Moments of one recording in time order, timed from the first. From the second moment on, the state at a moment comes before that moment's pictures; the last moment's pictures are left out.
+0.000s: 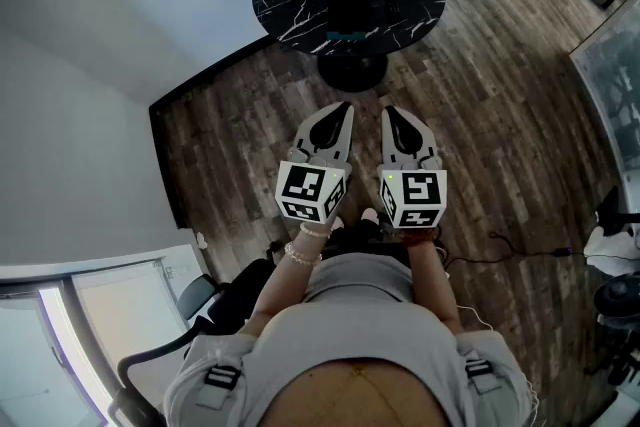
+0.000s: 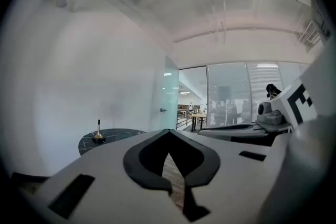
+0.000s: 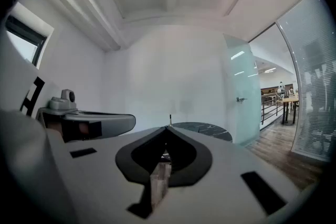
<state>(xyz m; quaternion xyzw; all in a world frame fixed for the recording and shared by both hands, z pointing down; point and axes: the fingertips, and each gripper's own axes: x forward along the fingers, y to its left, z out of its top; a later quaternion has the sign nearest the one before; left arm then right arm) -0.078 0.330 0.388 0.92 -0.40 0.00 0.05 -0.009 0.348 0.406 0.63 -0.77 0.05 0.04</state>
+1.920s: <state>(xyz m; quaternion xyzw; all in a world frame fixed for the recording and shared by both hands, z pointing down) -0.052 0.275 0.398 0.92 -0.38 0.01 0.07 0.014 0.292 0.411 0.63 -0.77 0.06 0.04</state>
